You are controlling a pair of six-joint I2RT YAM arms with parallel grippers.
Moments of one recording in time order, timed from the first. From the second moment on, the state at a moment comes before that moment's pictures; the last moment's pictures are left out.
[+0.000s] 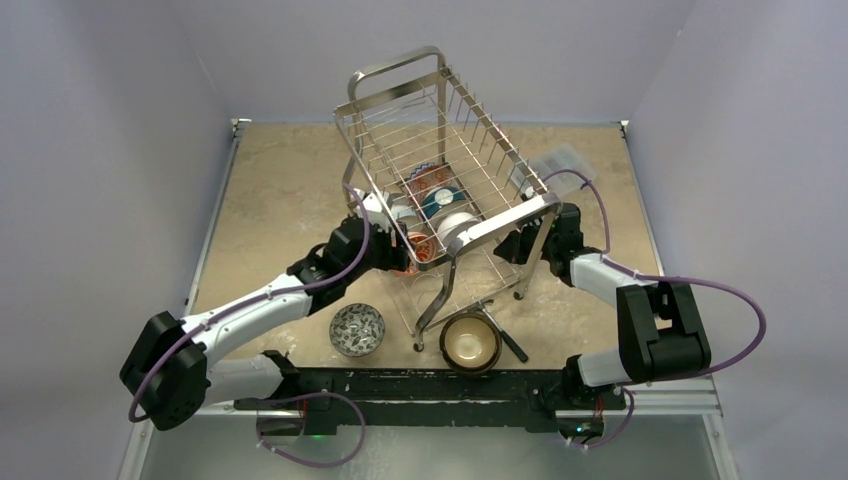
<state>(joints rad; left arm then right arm) -0.73 1.20 0.69 0.06 -0.14 -0.43 0.17 1.42 0.60 0.12 -0.50 0.25</state>
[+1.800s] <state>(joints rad) -0.33 1.66 0.93 -0.18 0.31 -0.67 0.15 1.62 0.85 -0.07 -0.56 0.28</state>
